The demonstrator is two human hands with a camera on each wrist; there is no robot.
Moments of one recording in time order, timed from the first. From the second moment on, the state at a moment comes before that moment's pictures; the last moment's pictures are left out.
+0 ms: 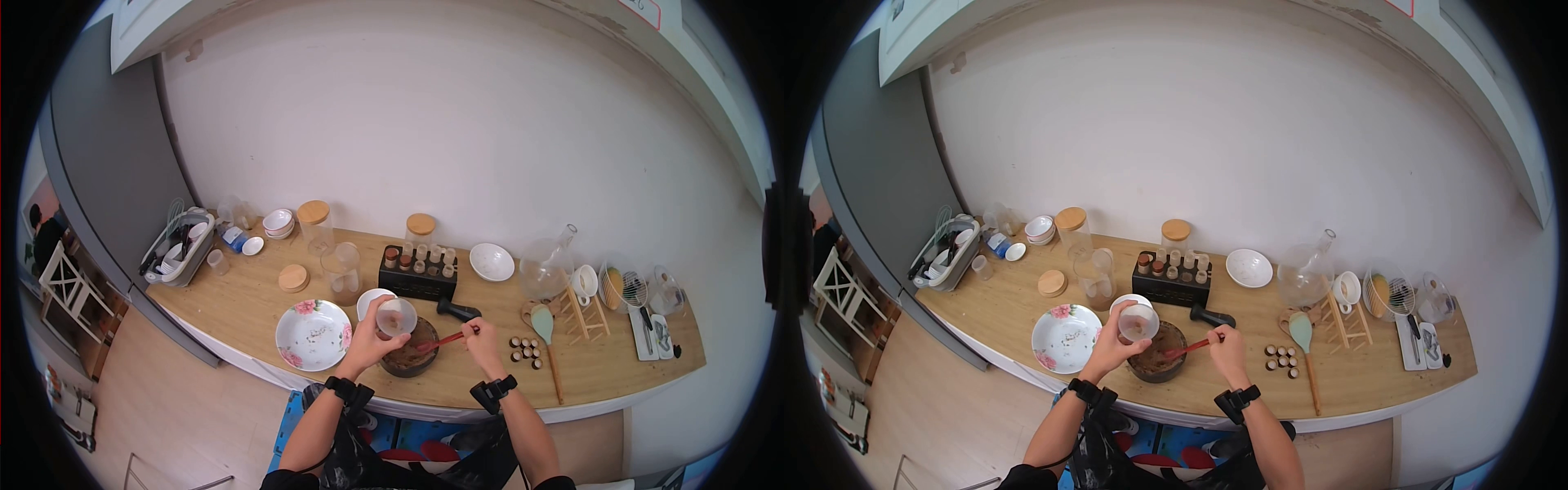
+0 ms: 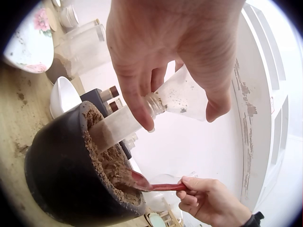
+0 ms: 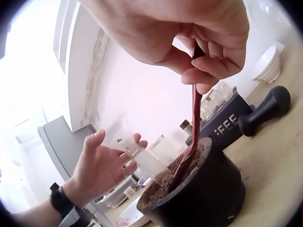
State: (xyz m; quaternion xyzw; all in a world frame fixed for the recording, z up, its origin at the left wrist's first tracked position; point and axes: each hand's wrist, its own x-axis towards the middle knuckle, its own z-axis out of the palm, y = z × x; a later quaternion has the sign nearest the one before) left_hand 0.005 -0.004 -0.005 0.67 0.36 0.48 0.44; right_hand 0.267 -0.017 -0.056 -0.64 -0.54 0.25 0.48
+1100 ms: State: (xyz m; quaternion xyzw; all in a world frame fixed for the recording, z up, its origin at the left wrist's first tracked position) left_hand 0.004 -0.011 0.011 0.65 0.38 0.44 0.49; right_hand 0.226 -0.016 0.088 -0.51 -0.62 0.22 0.56
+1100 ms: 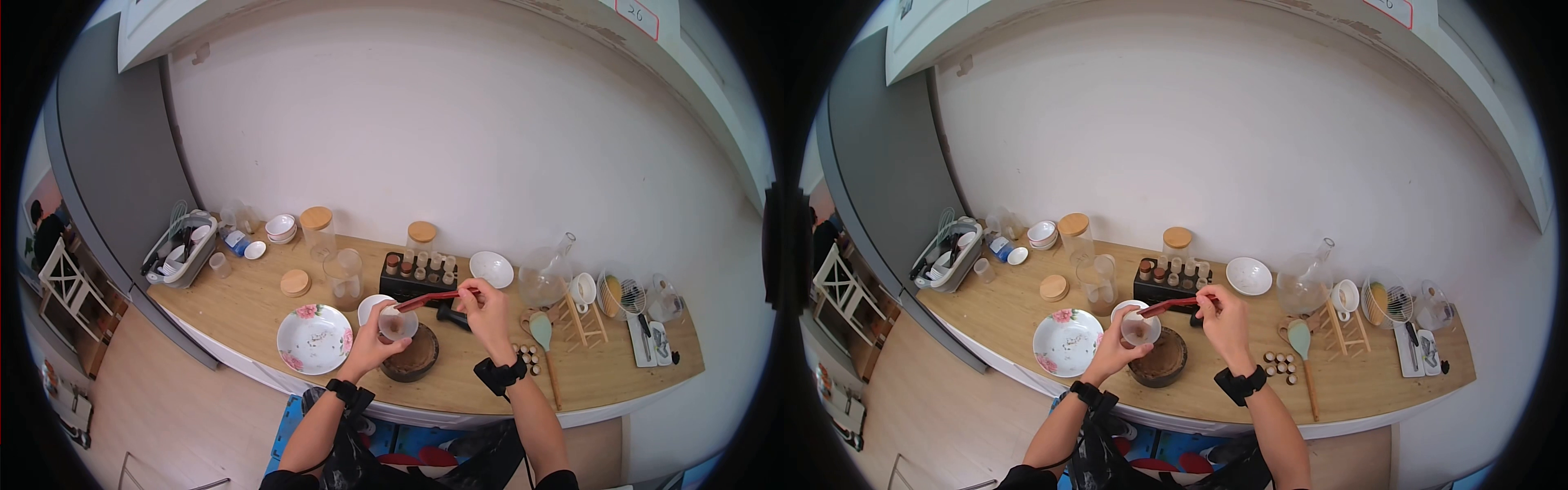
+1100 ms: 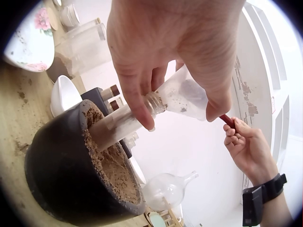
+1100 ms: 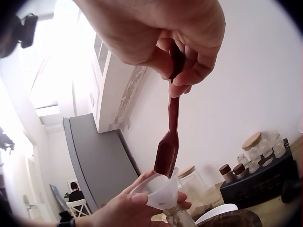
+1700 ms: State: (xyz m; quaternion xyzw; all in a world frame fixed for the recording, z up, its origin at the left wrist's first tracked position) left_hand 0.005 -0.005 -0.003 0.66 0.37 0.47 0.45; right_hand 0.241 -0.039 0.002 -0.59 -0.60 0.10 0.53
